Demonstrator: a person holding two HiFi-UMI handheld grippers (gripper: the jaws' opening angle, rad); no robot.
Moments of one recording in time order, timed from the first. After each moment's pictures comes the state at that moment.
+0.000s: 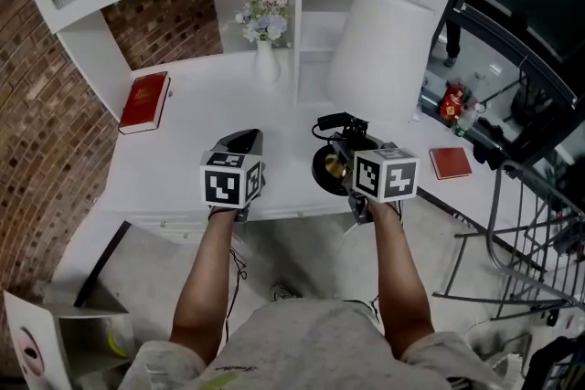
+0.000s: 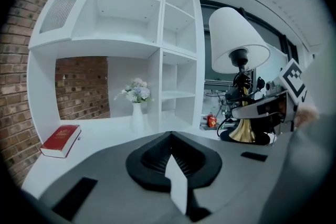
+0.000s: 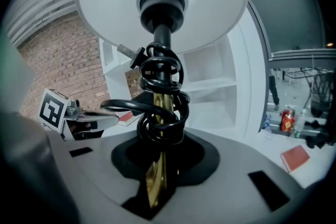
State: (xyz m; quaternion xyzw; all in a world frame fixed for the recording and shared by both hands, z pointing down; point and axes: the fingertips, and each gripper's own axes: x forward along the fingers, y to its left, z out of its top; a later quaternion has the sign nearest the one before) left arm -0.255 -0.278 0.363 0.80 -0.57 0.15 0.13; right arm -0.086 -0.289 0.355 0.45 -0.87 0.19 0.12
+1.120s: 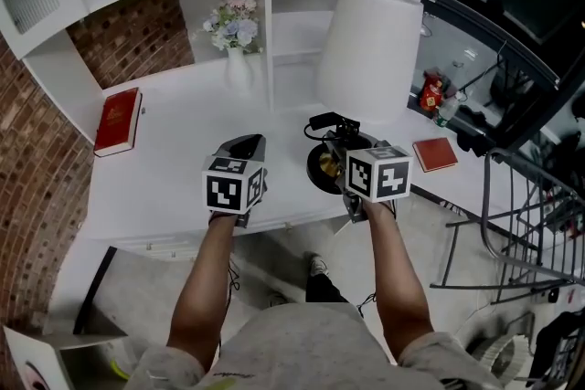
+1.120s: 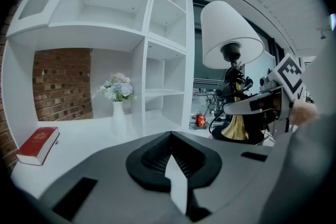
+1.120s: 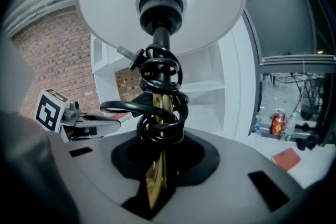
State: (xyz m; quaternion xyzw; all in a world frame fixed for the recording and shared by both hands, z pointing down) left arm -0.207 -0.316 0.386 0.84 -0.51 0.15 0.13; right arm -0.059 -0.319 0.363 0.49 -0.85 0.17 0.12
